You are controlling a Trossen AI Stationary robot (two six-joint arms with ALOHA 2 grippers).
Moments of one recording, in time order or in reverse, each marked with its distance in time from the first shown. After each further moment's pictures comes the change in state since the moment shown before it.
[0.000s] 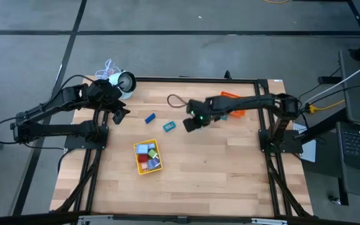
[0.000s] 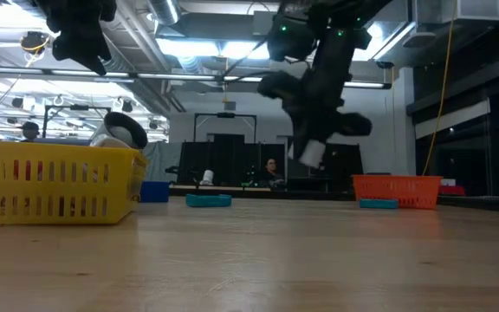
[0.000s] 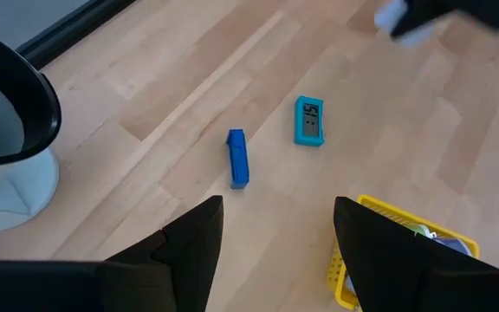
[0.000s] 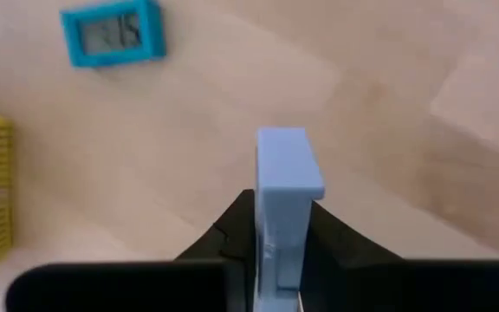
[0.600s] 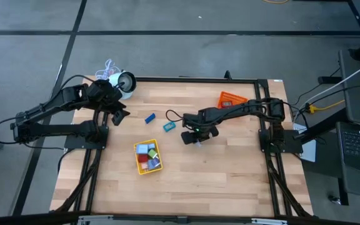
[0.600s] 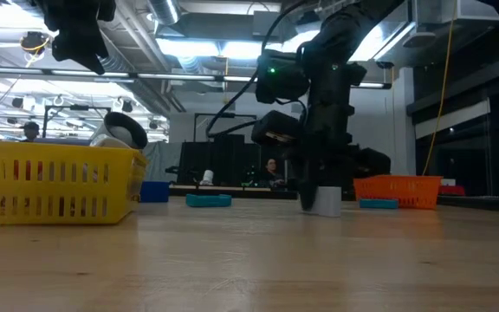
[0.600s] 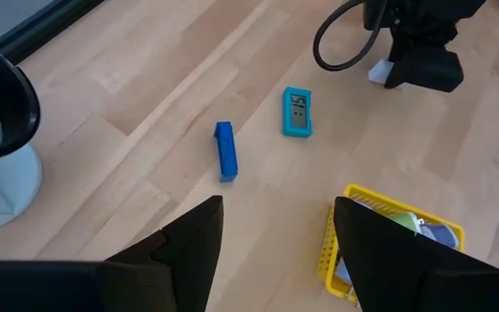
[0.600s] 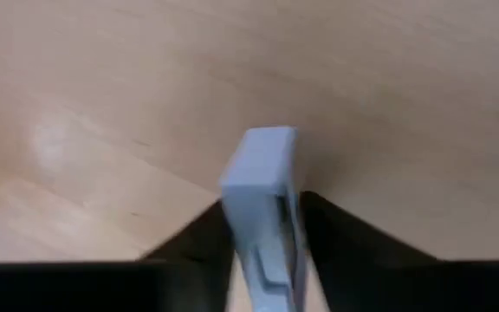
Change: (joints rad) left arm 0.000 0.000 0.000 -0.012 0.043 0.016; right arm 0.097 0.198 -0.053 0.090 -0.215 0.181
